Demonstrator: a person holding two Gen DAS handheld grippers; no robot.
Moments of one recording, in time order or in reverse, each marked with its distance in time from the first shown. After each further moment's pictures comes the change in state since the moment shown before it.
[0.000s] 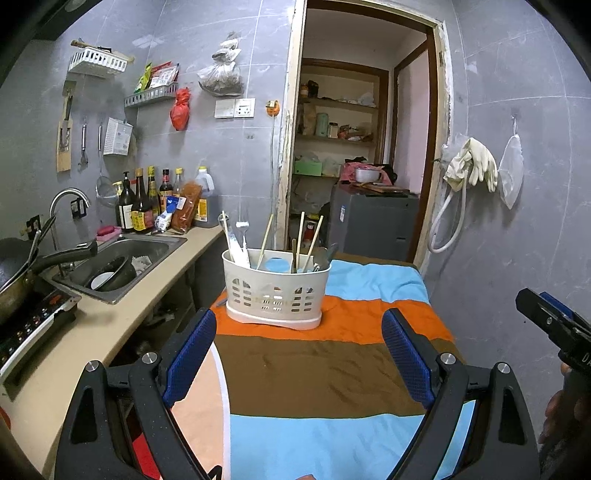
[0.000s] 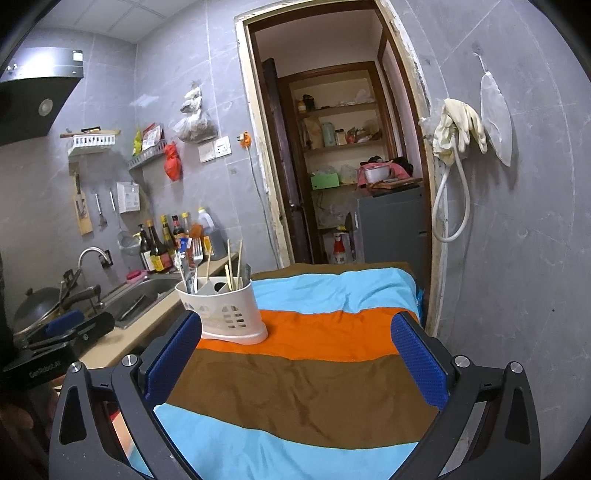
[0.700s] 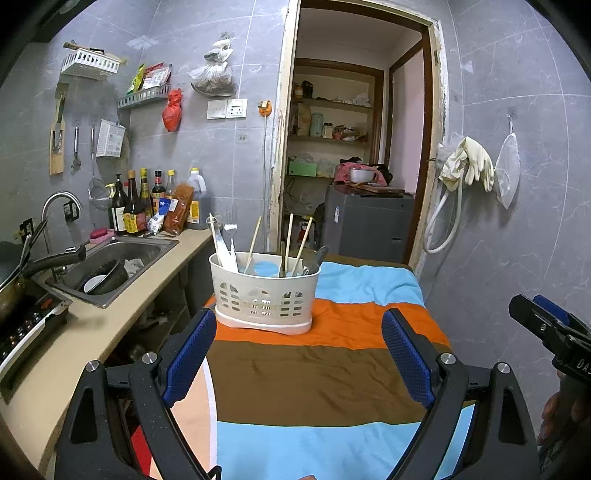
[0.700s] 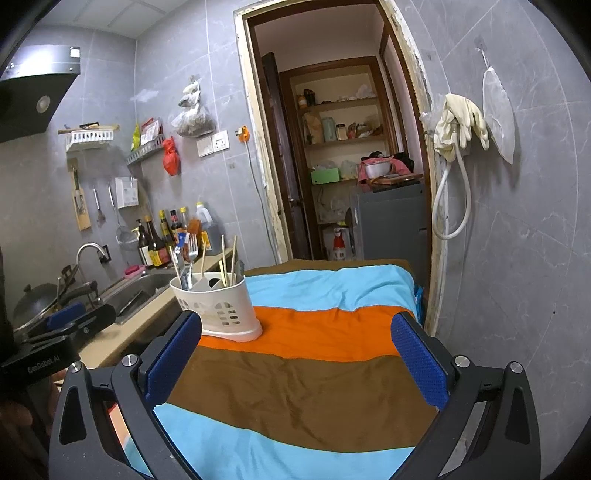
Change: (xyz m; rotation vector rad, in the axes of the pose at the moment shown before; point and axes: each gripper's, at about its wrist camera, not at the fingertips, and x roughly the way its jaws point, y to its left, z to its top) left arm 0.009 -0.008 0.005 0.005 0.000 -0.013; right arm 0.009 -0.008 -0.001 -0.001 0.020 0.001
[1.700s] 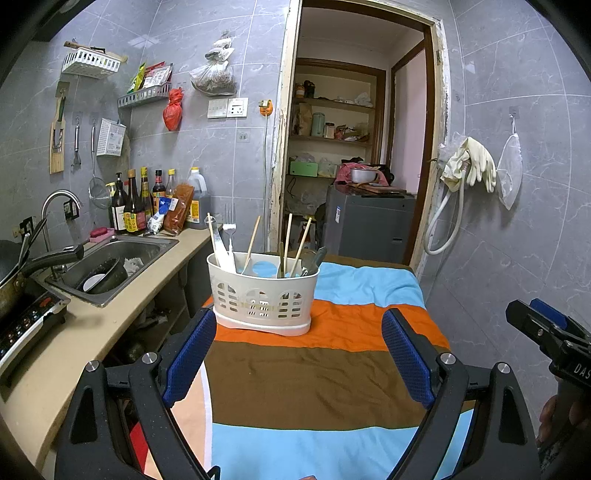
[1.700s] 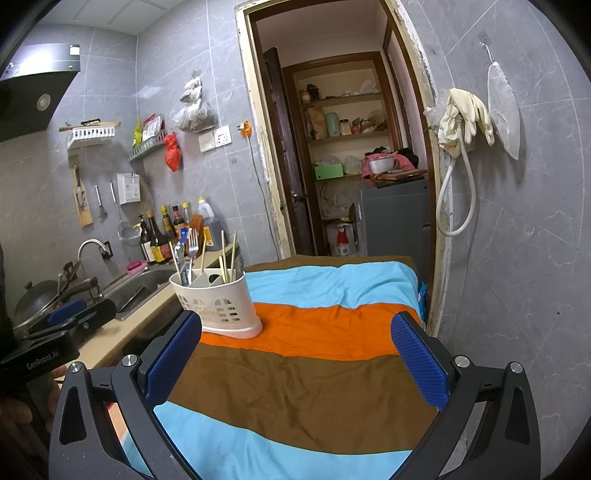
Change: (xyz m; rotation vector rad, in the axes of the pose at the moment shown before) left arm 0.000 0.002 0.001 0.000 0.000 -0.003; right arm 0.002 0.000 -0.001 -0.002 0.007 0.003
